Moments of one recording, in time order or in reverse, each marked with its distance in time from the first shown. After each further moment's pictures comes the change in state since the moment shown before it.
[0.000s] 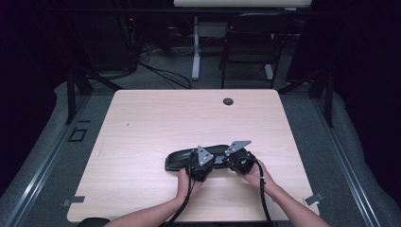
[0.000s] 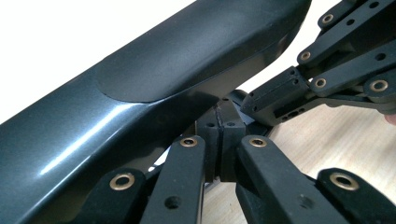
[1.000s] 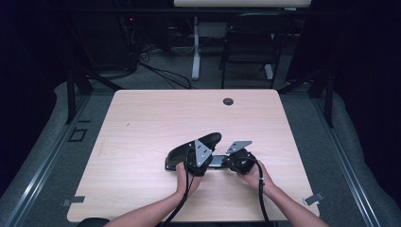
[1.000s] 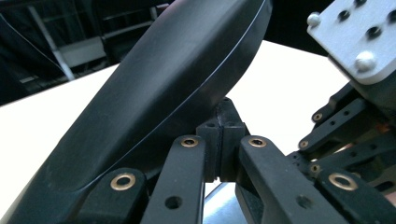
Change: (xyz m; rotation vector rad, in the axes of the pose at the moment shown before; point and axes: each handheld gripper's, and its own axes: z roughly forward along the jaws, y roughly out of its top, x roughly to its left) left arm -0.001 0.027 -0.025 -0.192 0.085 0.071; right arm 0.001 -0.001 0.000 -0.008 0.002 0.040
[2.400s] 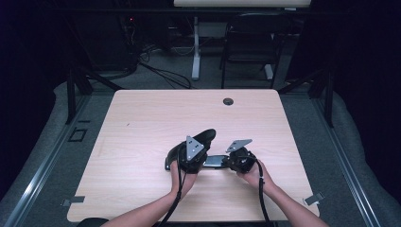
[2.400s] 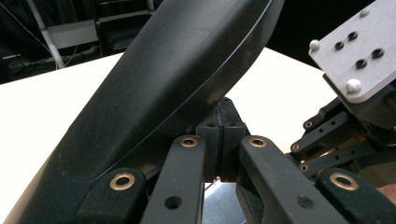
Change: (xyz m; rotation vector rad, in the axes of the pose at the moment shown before) left arm 0.018 0.013 -0.018 0.004 -0.030 -0.104; right arm -0.002 0.002 0.000 0.011 0.021 0.013
